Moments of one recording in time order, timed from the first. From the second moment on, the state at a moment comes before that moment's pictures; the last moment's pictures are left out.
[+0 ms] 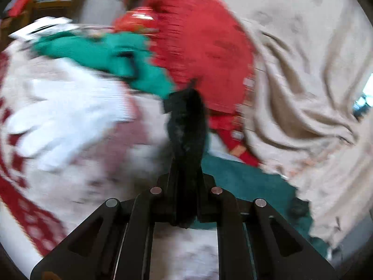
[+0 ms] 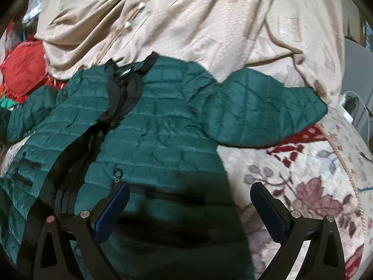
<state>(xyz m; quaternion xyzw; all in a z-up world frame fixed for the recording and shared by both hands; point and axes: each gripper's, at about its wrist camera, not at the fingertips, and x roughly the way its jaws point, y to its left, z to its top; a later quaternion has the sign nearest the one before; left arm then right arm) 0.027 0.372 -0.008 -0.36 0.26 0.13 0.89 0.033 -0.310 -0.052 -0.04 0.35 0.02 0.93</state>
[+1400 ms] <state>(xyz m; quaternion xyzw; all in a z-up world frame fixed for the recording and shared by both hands) 0.255 -0.098 -0.065 -0.32 0.41 -0.33 0.79 0.066 -0.353 -0.091 0.02 0.44 -0.05 0.90</state>
